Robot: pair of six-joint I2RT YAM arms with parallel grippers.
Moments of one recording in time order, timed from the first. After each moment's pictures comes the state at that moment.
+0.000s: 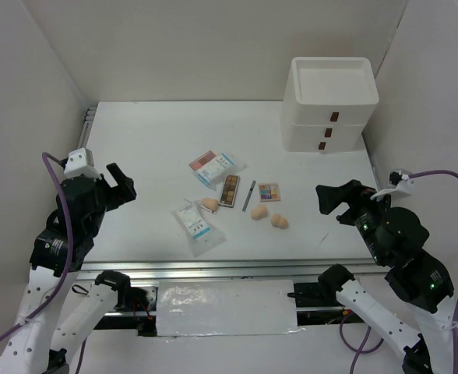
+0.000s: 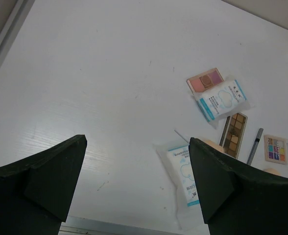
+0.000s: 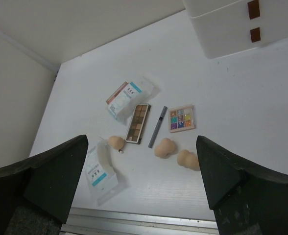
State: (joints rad) left arm -0.23 0.64 0.99 -0.76 -0.33 -0.44; right arm 0.56 0.43 1.08 -0.83 0.41 0.60
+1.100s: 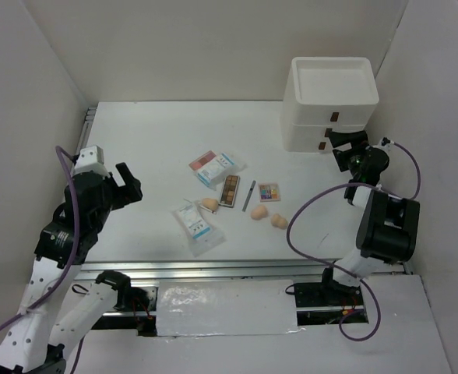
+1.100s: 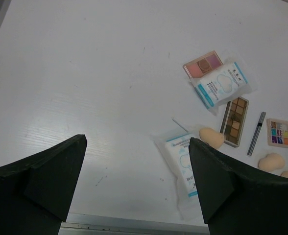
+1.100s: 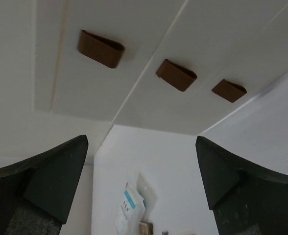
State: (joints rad) left arm -0.26 0.68 0.99 -0.76 -0.31 -0.42; right arm -0.34 1.53 0.69 0.74 -0.35 1.05
